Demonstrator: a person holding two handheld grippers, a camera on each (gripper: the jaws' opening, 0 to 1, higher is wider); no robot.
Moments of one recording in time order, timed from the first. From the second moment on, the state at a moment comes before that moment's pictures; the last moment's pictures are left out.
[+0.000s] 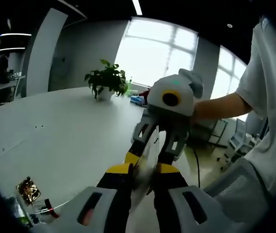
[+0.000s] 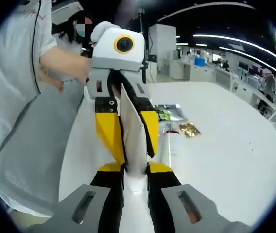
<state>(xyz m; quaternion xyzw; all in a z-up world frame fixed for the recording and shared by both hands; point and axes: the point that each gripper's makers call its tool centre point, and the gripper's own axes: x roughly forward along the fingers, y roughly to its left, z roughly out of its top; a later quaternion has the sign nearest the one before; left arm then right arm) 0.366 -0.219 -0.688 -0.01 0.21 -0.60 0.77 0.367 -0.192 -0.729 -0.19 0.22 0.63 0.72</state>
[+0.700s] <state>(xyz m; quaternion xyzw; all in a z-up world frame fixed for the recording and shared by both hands) 0.392 -0.217 -0.689 -0.01 0.20 -0.59 0.78 0.390 -0.193 -0.731 -0.19 0.22 0.62 0.73</state>
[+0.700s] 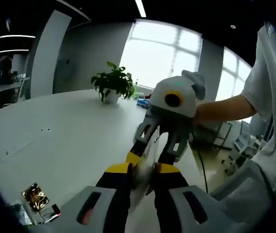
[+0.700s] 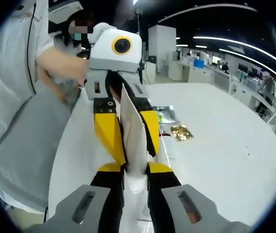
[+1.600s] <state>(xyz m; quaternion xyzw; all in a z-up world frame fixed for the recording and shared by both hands) 0.371 -0.214 -0.694 -0.01 0.23 -0.59 0.78 0.364 -0.193 -0.746 -0.18 0.26 0.61 0.73</state>
